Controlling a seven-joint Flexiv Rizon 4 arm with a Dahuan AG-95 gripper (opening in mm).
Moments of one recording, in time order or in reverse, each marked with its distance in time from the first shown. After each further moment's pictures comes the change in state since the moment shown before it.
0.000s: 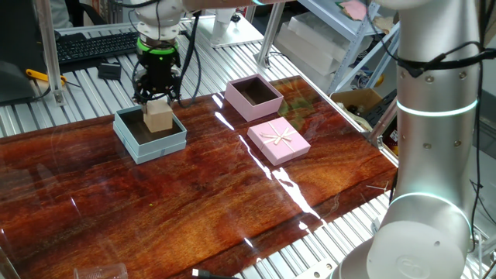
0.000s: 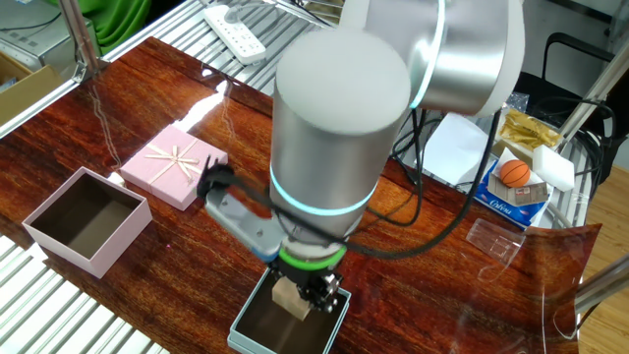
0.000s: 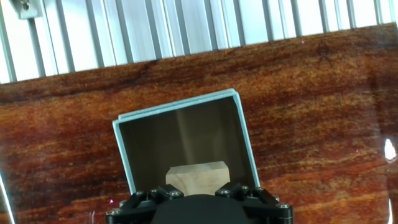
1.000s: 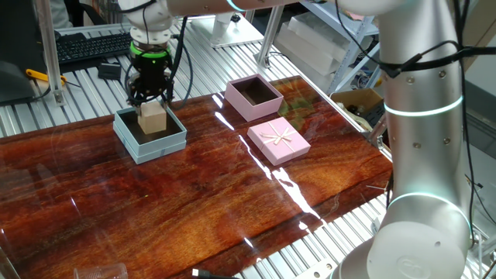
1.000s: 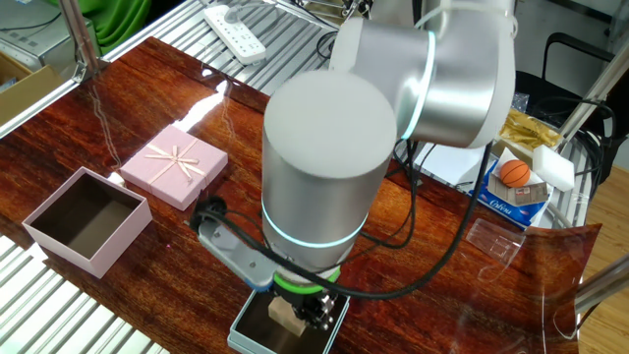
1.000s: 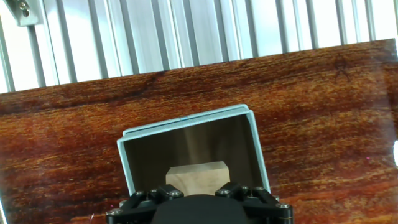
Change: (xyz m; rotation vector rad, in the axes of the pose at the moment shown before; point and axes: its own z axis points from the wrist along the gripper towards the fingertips) arm -0.018 0.010 0.026 0.000 -0.001 -0.019
